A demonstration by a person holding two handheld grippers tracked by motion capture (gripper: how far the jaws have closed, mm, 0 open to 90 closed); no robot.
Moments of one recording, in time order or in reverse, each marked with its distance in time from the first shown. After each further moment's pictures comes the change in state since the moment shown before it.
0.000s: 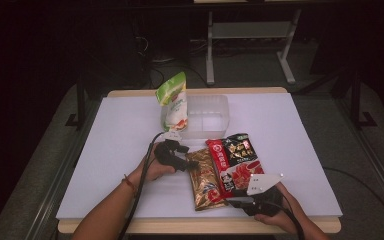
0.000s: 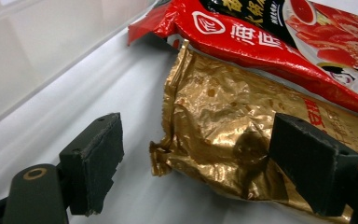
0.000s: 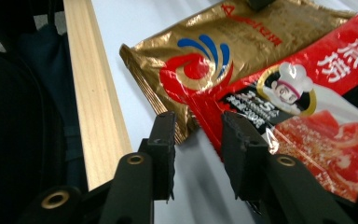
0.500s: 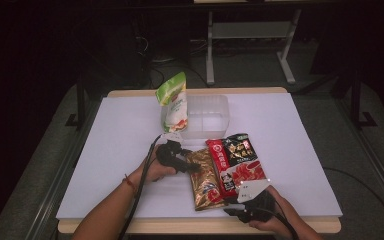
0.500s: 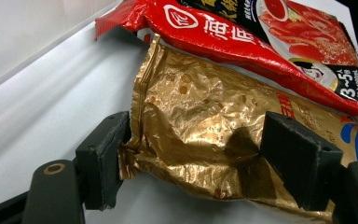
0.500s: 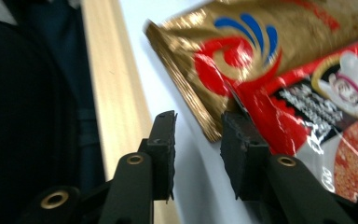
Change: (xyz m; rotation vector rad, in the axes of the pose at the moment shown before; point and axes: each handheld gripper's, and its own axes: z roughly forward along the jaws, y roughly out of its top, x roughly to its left) left arm -0.002 0.000 0.003 0.014 -0.084 -0.005; right arm 0.013 0.001 0.020 0.112 0.025 -0.047
